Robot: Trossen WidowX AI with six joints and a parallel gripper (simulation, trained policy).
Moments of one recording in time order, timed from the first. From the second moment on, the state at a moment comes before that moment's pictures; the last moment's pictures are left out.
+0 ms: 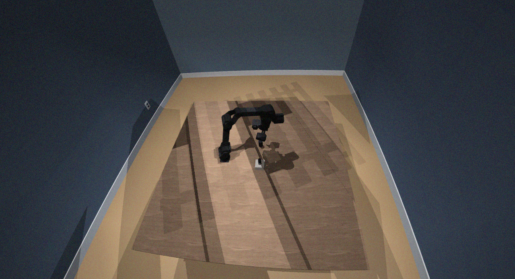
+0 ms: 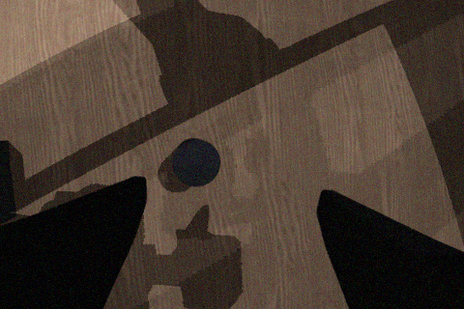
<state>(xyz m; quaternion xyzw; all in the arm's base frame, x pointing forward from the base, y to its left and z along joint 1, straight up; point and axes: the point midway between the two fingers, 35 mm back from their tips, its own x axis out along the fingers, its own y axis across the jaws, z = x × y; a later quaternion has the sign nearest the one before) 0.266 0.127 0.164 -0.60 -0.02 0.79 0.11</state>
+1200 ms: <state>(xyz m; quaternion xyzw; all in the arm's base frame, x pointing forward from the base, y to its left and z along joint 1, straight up) 0.260 0.117 0.087 -0.60 -0.01 0.80 -0.05</state>
